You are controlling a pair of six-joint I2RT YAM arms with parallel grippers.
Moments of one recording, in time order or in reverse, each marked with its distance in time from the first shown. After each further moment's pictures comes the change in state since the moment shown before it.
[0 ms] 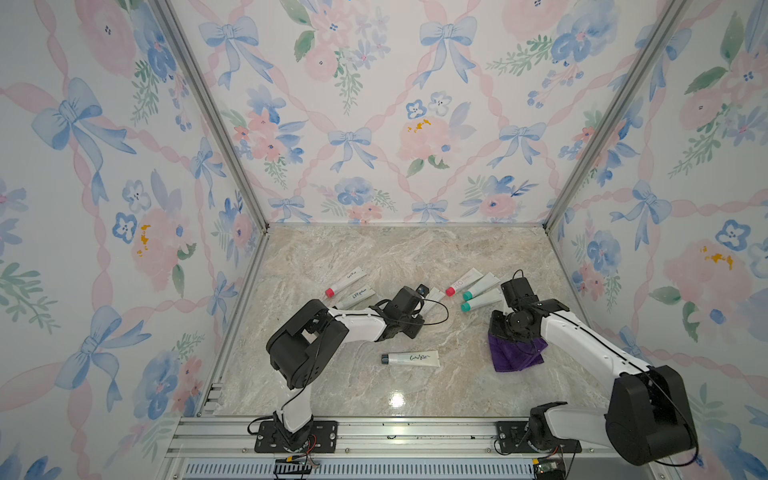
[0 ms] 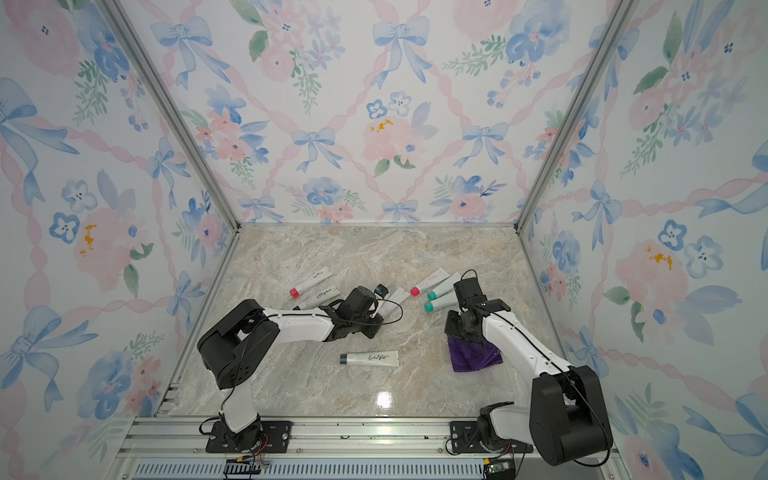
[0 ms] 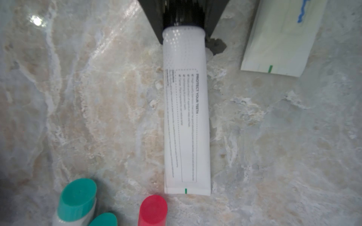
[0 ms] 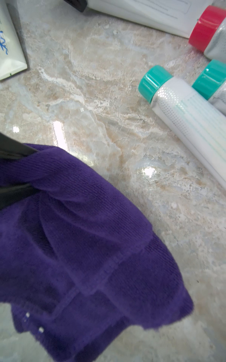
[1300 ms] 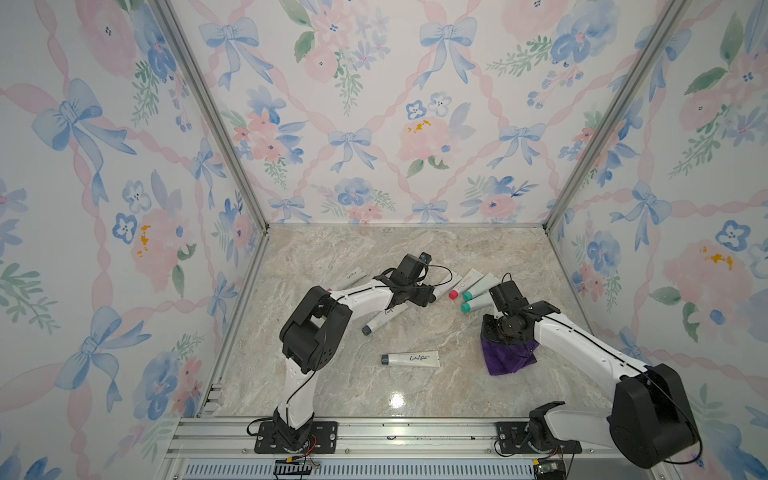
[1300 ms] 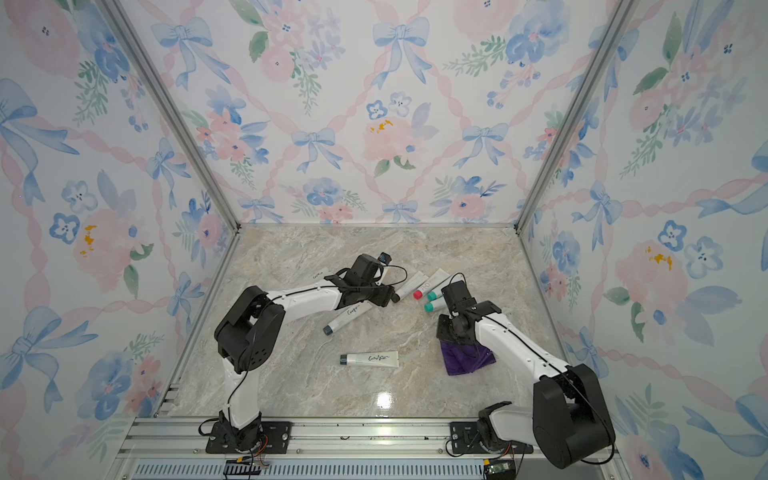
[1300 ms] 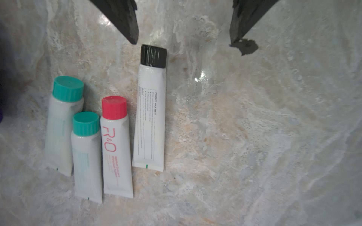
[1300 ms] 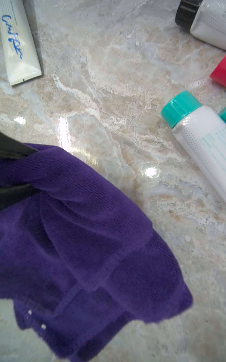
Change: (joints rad) left arm 0.097 0.053 0.312 -0.183 0.022 -0.041; right arm 0.112 0.002 -0.001 -0.004 0.023 0.031
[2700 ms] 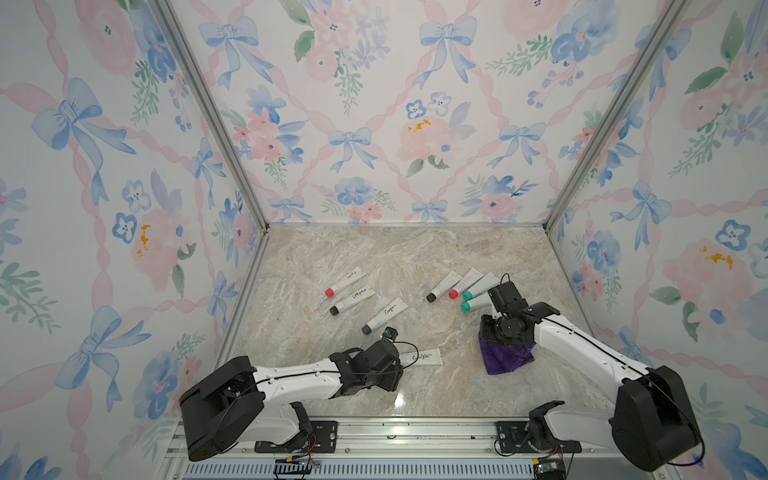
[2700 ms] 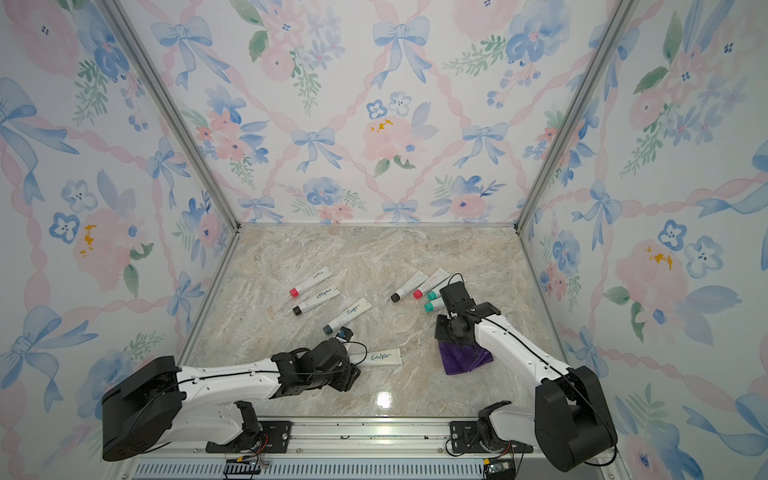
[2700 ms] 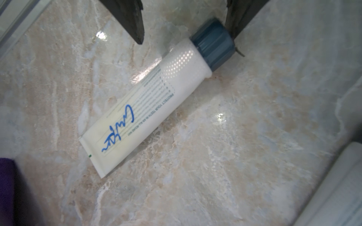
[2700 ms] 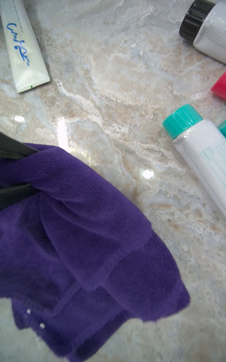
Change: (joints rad) left arm -0.336 -0.658 -0.846 0.000 -0.085 -0.445; right arm 0.022 -0.014 -0.011 0.019 -0.001 -0.004
